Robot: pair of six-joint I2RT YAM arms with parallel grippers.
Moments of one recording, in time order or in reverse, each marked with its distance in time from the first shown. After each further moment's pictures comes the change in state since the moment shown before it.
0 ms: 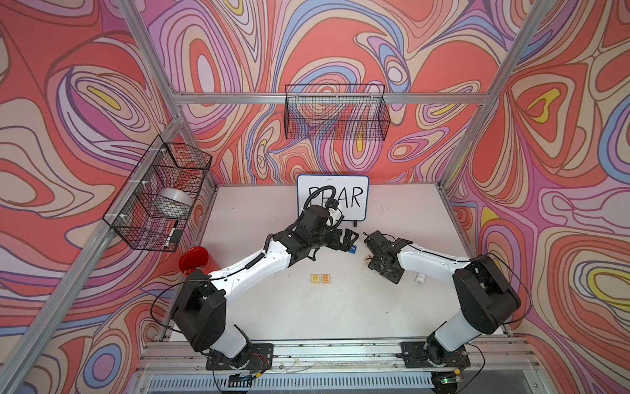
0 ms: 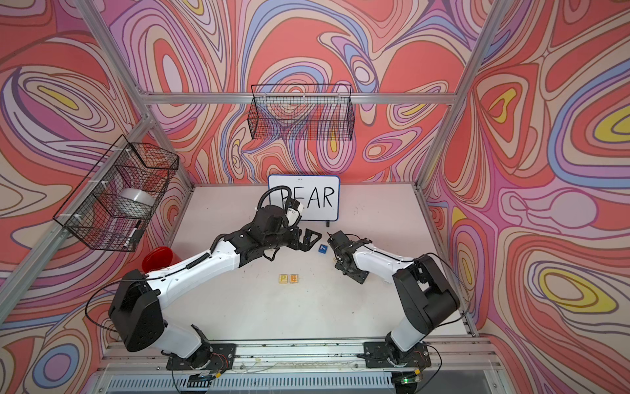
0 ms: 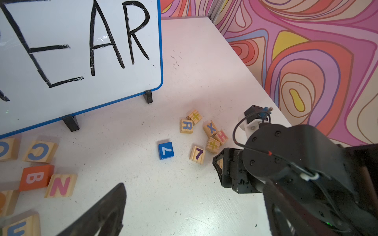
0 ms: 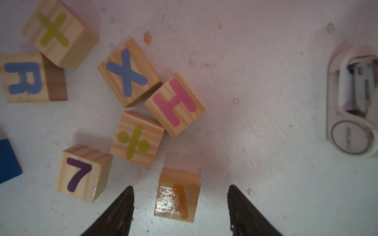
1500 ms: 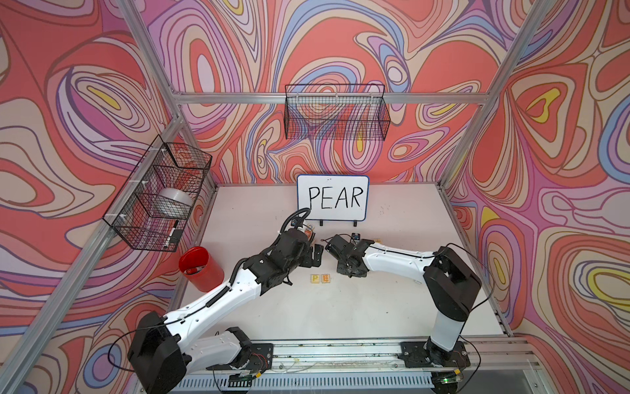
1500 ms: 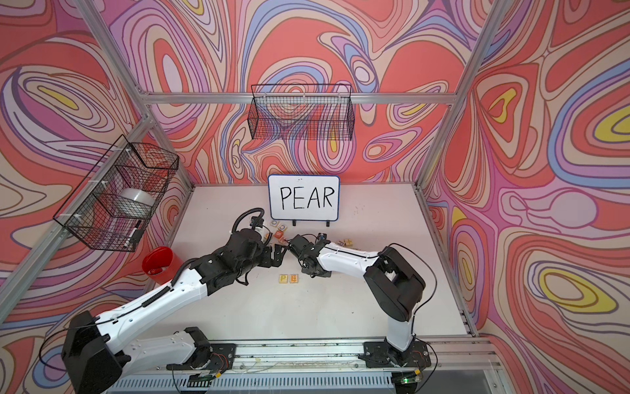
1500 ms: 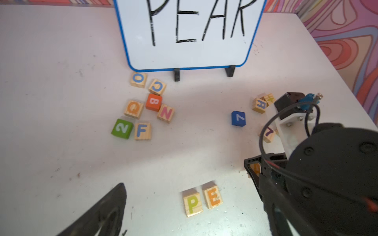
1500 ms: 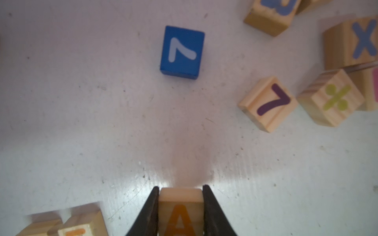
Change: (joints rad) left arm 0.007 -0.385 -0.309 -0.211 -0.428 -0.114; right arm 0.324 0.232 0.323 -0.056 0.016 -0.172
